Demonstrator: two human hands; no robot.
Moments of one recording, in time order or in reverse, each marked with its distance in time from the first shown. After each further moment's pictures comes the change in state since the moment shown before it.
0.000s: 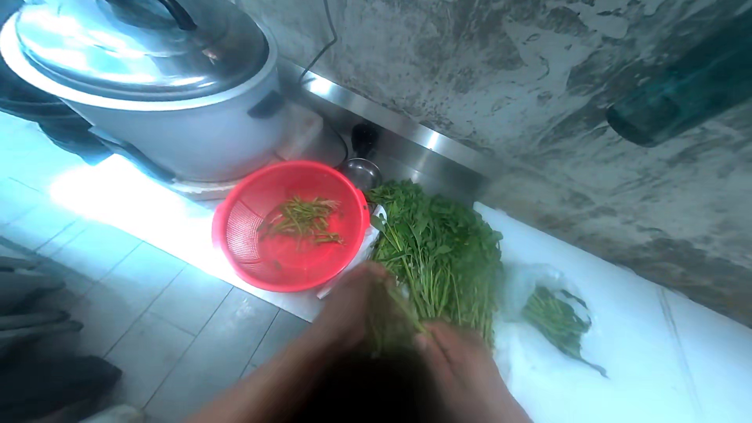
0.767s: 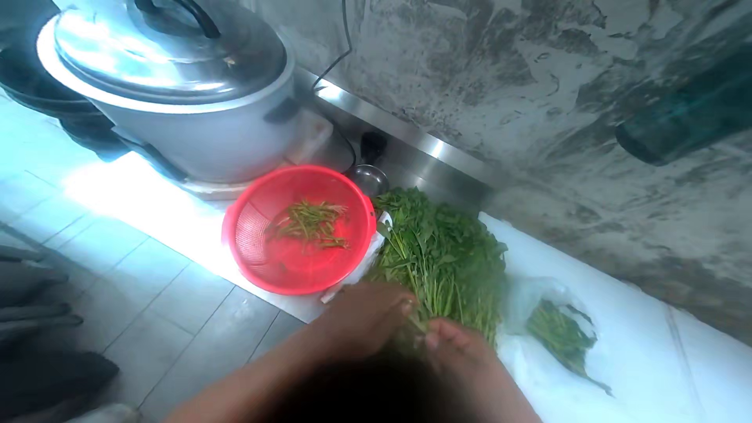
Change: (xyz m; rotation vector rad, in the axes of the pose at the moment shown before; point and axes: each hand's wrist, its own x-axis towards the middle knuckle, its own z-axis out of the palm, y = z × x) left_hand 0.001 0.015 -0.022 1.008 -0.449 0.556; right_hand 0.011 -0.005 -0.012 0.565 -0.199 0.433
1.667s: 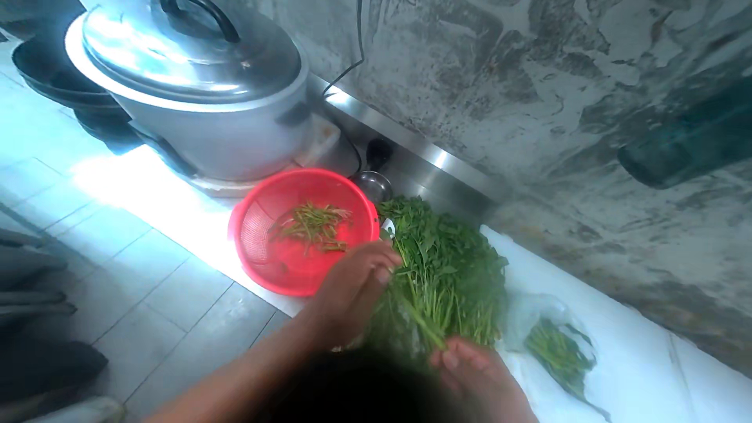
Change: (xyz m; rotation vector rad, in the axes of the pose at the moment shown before) left_hand 0.001 -0.005 -0.018 -0.017 0.434 0.042; right_hand -0.015 -0.004 -0.010 0.192 -0.030 -0.060
